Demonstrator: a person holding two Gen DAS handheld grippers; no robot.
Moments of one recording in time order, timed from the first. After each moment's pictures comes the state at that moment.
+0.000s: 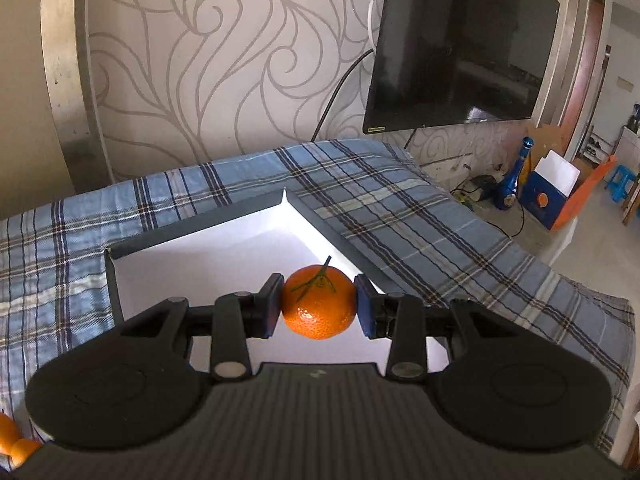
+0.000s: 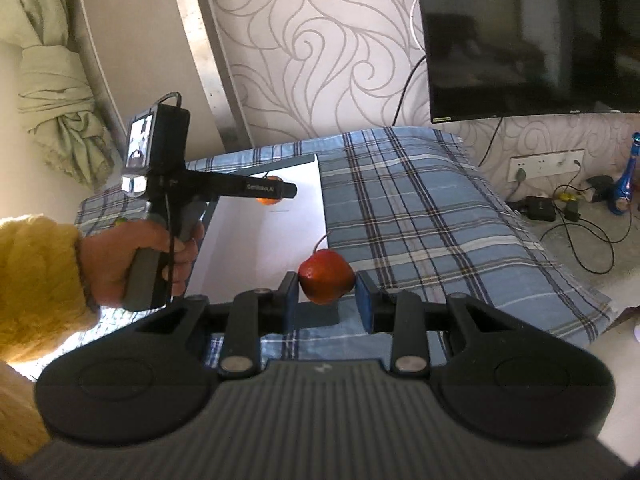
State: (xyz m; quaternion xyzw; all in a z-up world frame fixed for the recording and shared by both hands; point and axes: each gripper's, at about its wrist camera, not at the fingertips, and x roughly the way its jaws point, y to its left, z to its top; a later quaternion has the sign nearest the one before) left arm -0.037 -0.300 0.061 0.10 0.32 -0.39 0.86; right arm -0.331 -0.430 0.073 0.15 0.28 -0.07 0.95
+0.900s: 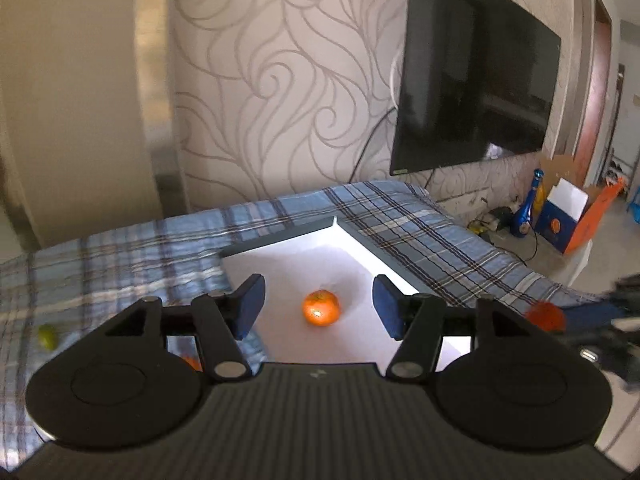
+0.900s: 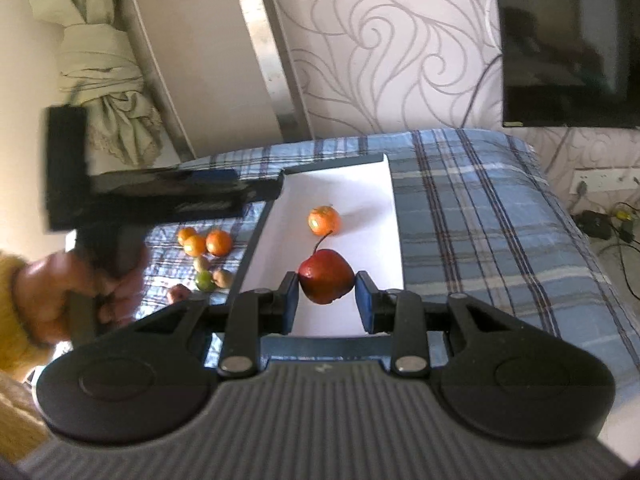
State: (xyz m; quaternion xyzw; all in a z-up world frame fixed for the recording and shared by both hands) left arm -0.117 -0.181 0.131 0.09 0.26 -0.35 0.90; right arm -0.276 -0.409 0.083 0.14 0.29 0.03 0.95
